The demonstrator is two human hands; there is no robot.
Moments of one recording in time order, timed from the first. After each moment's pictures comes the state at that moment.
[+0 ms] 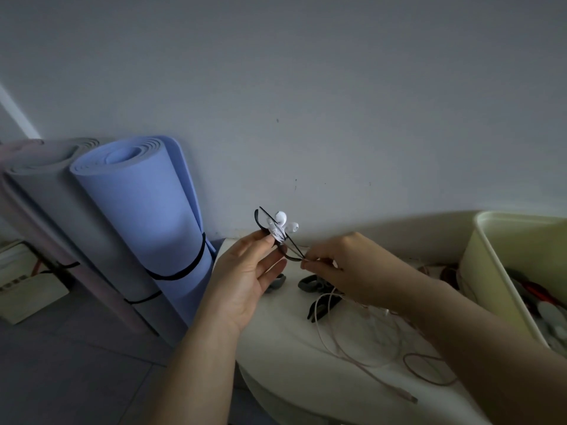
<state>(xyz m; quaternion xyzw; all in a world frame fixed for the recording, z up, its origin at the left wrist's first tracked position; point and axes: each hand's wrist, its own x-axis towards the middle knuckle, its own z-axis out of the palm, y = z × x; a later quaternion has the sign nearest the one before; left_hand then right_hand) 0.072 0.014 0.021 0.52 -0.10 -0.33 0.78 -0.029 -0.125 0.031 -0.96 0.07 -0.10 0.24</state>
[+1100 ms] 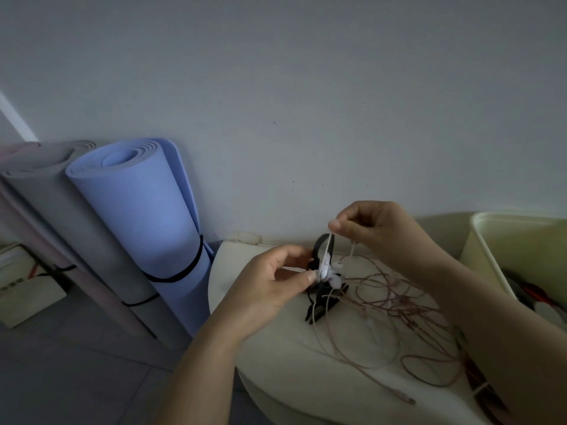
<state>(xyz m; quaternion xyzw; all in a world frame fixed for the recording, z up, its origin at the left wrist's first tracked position) 0.065 0.017 0.016 0.70 -0.39 -0.28 0.53 -0.042 -0.150 0.052 -0.82 0.18 -0.22 0.50</state>
